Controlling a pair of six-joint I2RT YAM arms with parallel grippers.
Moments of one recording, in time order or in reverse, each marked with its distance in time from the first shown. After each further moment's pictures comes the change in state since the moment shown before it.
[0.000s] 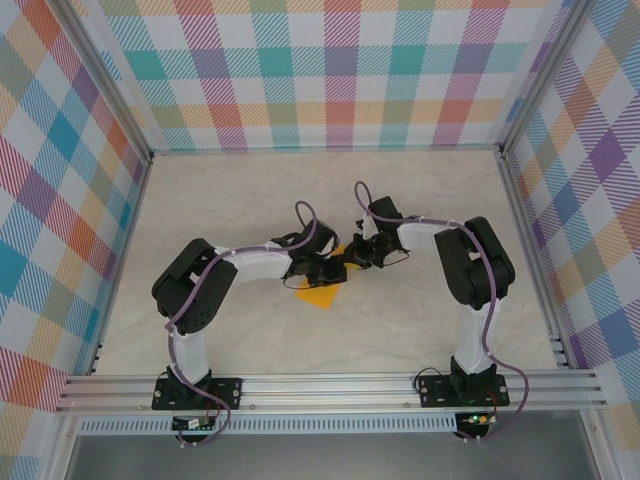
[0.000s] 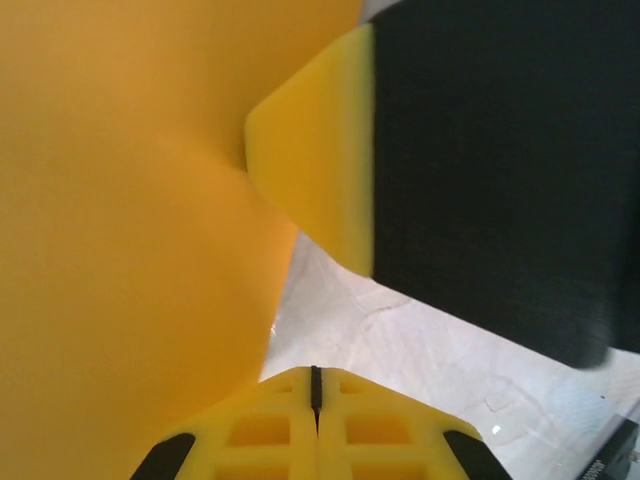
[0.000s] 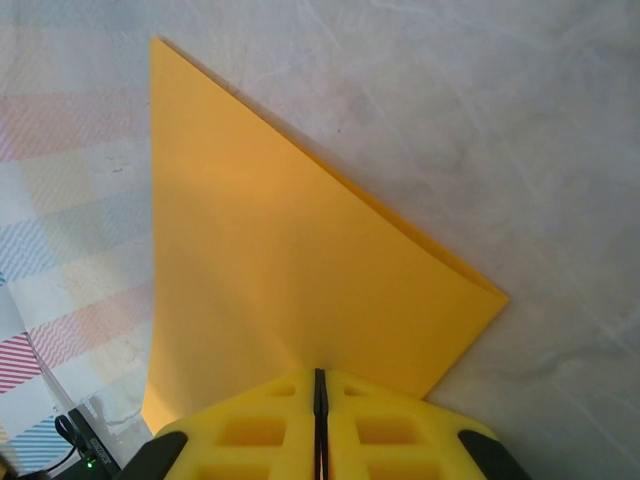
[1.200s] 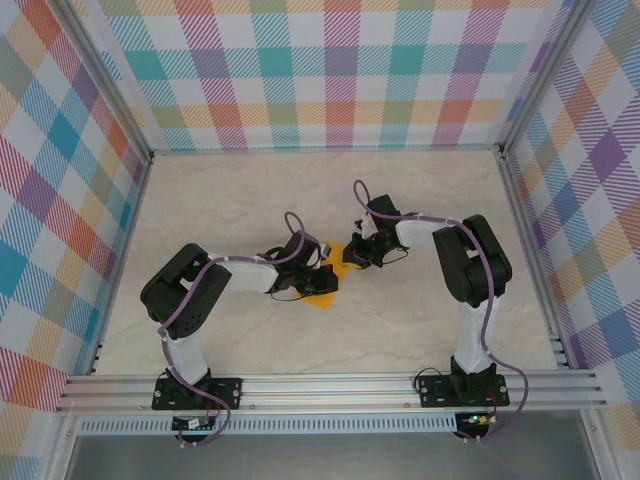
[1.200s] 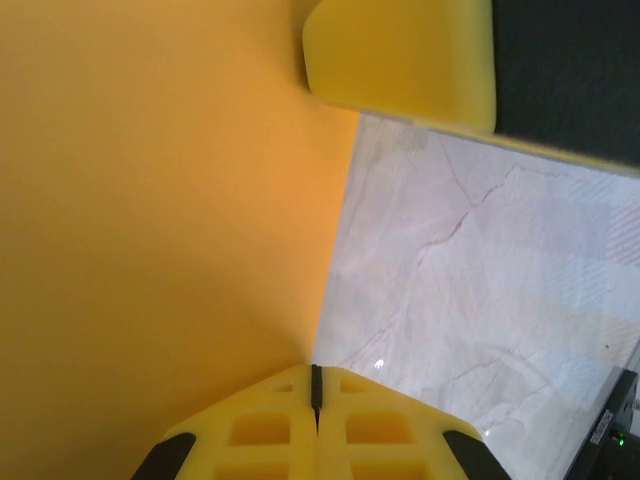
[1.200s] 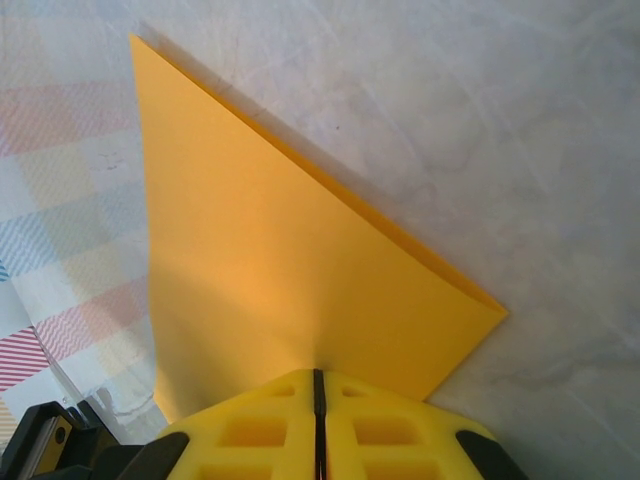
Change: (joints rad) left arm 0.029 -0.071 -0.229 0.231 0.085 0.053; right arm -0.001 0.029 0.044 -0.061 -0.014 -0.003
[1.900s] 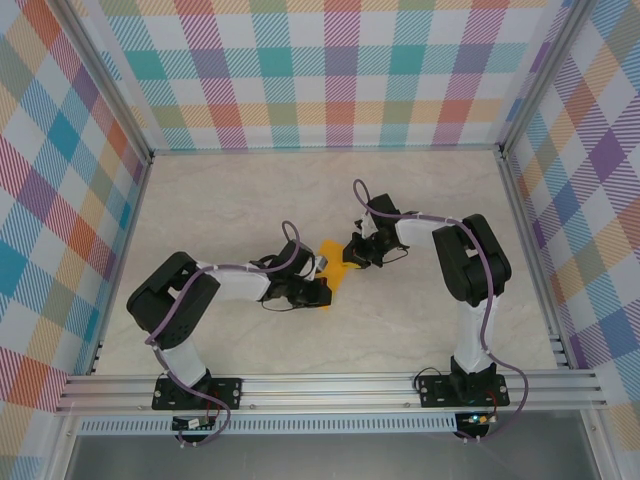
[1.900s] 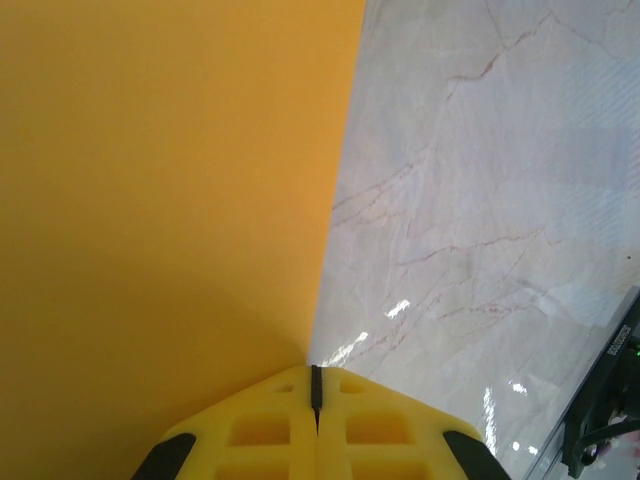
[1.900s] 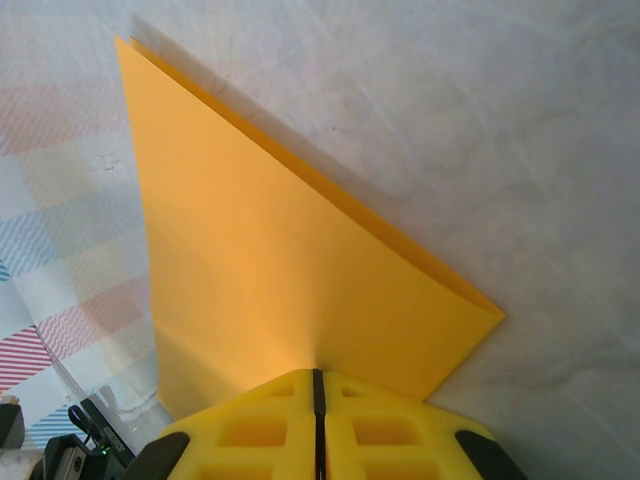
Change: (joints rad) left arm -0.018 -0.092 -0.092 -0.079 0.051 0.062; right arm -0.002 0.008 0.014 -0.021 -0.003 0.000
